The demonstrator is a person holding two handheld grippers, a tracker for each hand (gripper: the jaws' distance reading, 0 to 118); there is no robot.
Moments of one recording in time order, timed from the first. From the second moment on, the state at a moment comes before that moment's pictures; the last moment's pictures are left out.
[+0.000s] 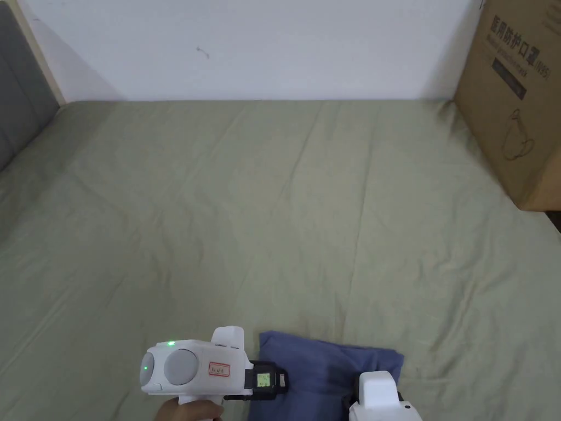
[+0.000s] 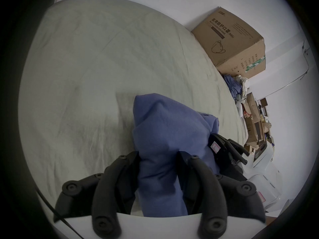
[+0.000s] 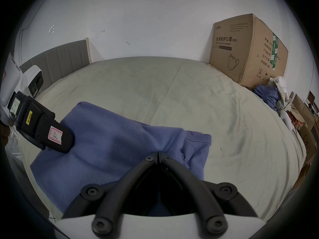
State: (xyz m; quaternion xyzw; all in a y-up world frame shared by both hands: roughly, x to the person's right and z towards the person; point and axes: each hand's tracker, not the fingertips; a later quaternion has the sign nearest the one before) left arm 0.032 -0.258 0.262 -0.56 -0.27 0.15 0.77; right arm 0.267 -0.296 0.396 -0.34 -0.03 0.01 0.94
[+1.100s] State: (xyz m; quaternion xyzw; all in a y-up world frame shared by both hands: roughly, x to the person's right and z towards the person) left arm -0.331 -0.160 0.184 -0.53 0.02 -0.01 0.85; right arm 0.254 -0.216 0.347 -0.28 0.01 0.04 0.96
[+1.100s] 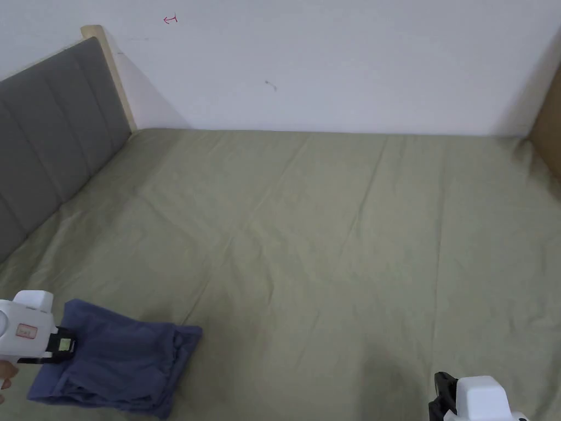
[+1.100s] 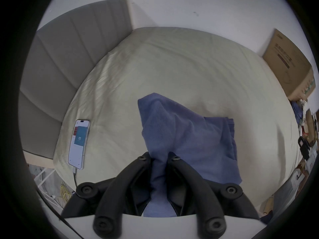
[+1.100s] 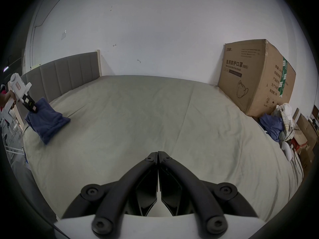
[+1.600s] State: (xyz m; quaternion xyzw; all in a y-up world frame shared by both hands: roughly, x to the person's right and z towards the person) left arm -0.325 -0.160 0.180 -0.49 0.06 0.05 0.87; right arm 0.264 -0.203 0.337 -0.28 0.00 0.03 0.96
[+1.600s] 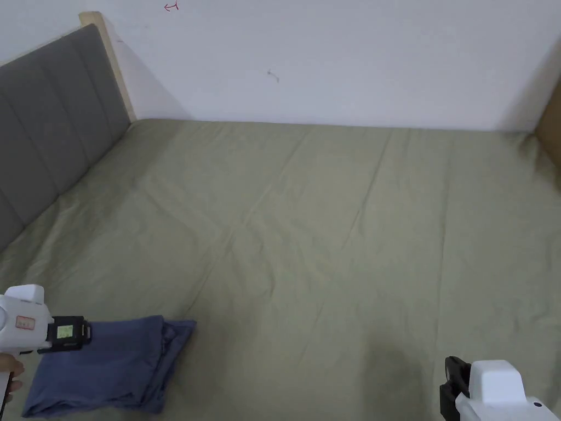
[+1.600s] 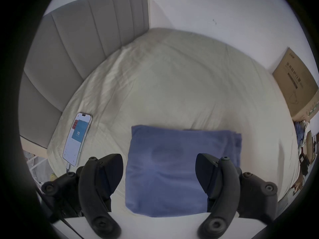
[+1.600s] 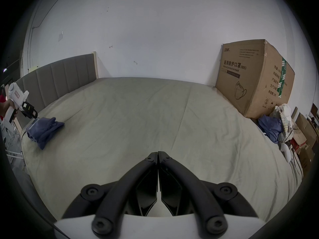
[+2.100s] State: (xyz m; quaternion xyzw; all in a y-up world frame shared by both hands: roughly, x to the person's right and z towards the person) left arm -0.224 -0.040 0.235 -0.32 0.00 0.03 0.95; right arm 0.307 -0.092 0.378 -0.16 -0.02 0.01 0.99
